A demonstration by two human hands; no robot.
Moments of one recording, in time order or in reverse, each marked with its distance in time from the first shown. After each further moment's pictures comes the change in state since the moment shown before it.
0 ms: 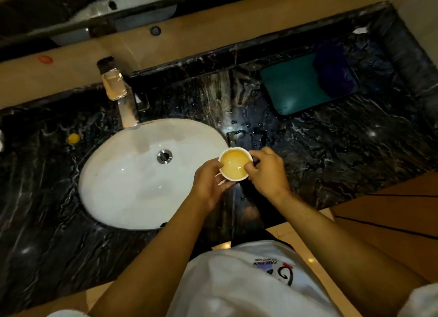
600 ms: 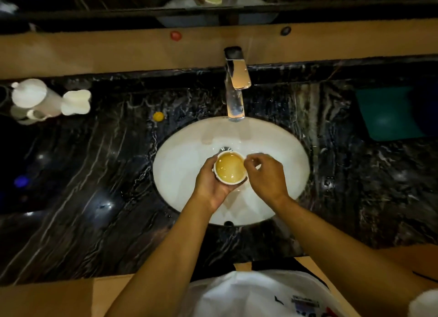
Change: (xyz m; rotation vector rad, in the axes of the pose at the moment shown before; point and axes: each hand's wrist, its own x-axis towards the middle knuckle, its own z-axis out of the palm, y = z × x) left_hand 0.022 0.078 -0.204 -0.433 -0.223 0.033; right_hand -0.017 -0.158 0.162 0.033 -0.094 -0.024
